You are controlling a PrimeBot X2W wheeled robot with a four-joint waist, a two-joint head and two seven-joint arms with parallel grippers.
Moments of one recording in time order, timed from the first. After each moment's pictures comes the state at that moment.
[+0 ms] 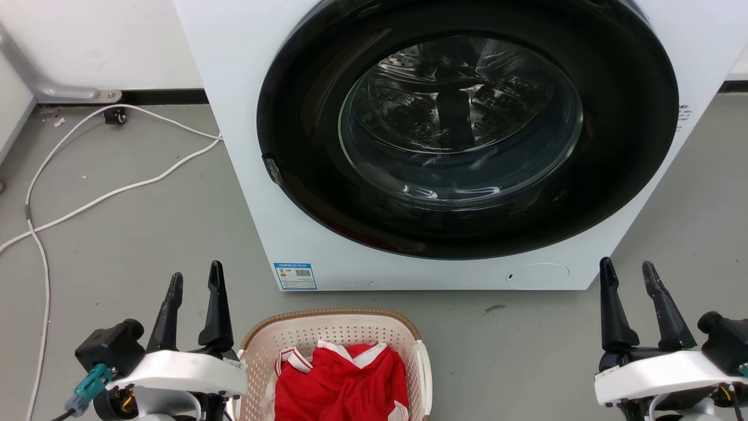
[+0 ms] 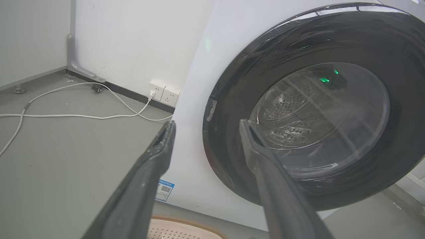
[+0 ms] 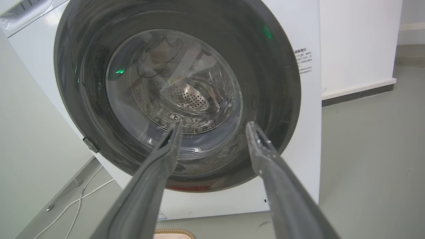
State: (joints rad) left arm -0.05 0.05 0.05 0.11 -0.47 -0.08 -0.17; right arm 0.00 -0.05 -0.04 0.04 0.35 0.13 -0.17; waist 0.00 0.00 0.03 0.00
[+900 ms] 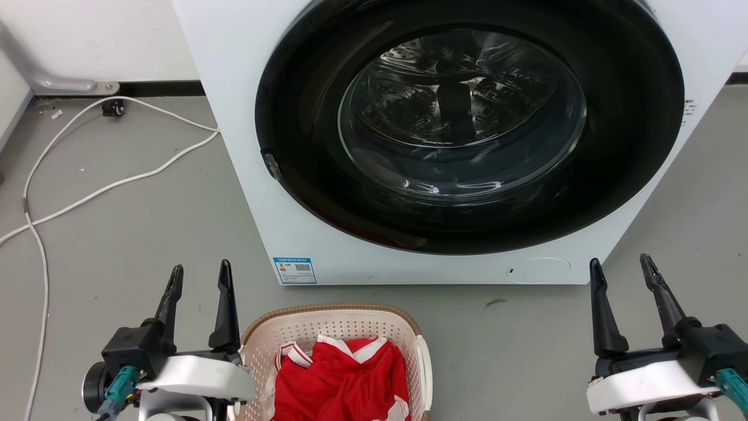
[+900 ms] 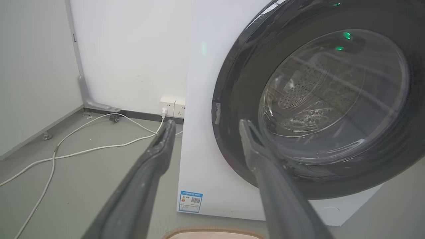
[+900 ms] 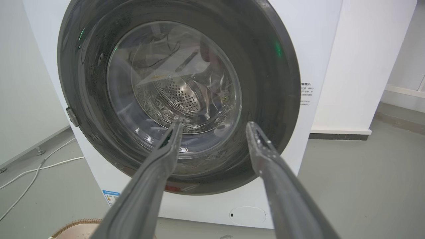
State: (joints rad) left arm -0.04 0.05 0.04 0.10 -0.22 -0.07 -0.23; right arm 0.02 -0.05 -0.03 0.00 0.07 0.13 -0.23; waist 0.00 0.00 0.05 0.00
